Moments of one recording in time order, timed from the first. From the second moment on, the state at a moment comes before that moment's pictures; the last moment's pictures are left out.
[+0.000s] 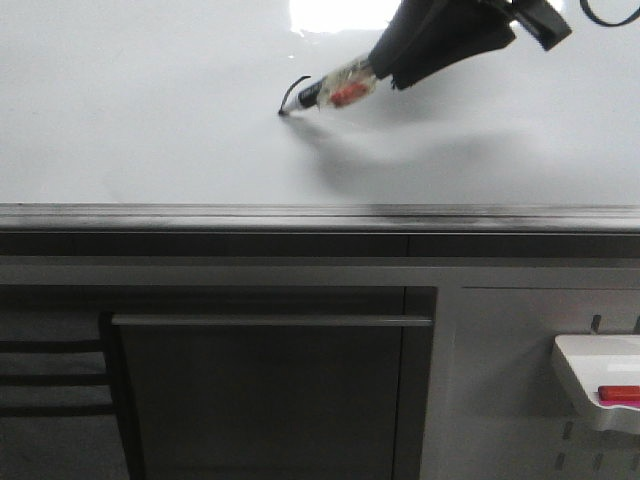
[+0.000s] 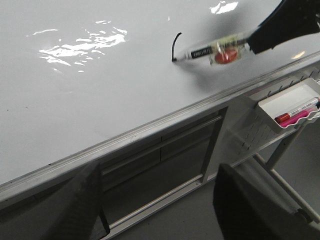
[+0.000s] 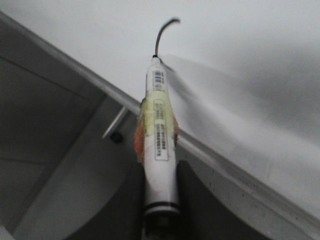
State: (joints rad) left arm -0.42 0.67 -0.71 -0.24 0.58 0.26; right arm 0.26 1.55 -1.24 0.79 0.82 -0.63
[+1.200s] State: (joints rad) left arm -0.42 0.67 -0.71 -0.24 0.58 0.26; right arm 0.27 1.48 -1.48 0.62 1.03 -0.52
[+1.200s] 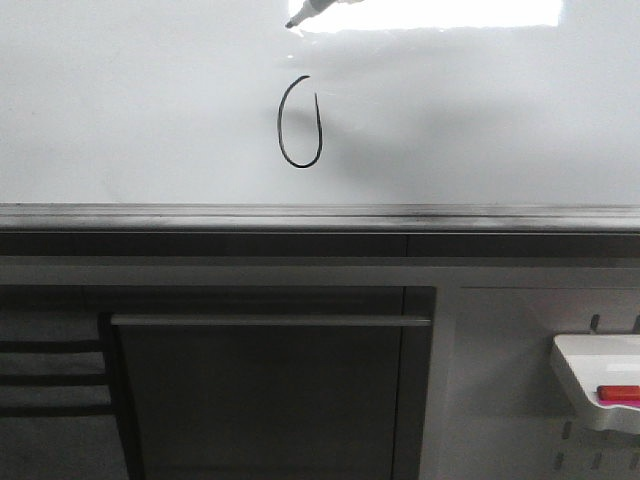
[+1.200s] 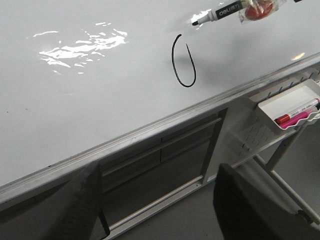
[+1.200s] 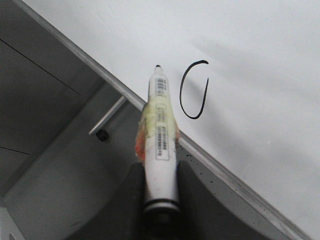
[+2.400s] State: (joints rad) left arm -0.50 0.93 -0.94 -0.25 0.75 0.55; right arm 0.32 1.48 -1.46 0.58 1.18 -0.64
